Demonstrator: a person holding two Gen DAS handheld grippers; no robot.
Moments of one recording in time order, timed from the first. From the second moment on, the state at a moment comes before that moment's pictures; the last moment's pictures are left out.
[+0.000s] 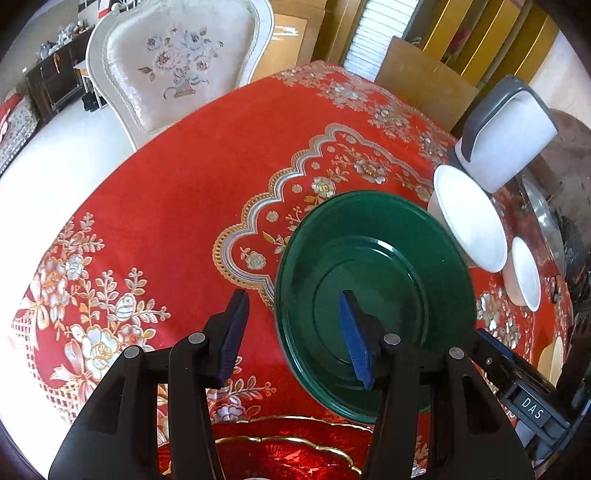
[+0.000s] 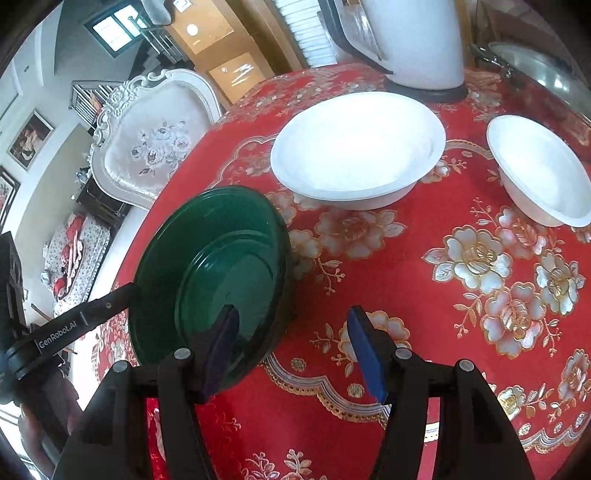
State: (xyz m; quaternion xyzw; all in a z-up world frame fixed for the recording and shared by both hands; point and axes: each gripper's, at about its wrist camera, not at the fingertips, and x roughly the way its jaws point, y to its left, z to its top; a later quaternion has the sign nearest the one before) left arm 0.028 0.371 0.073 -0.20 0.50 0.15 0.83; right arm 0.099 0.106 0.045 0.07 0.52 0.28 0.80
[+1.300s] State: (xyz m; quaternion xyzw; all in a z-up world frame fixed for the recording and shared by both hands) left arm 0.009 0.333 0.107 -0.12 0.43 0.16 0.88; right arm 0.079 0.118 0.074 -0.01 0.43 0.32 0.84
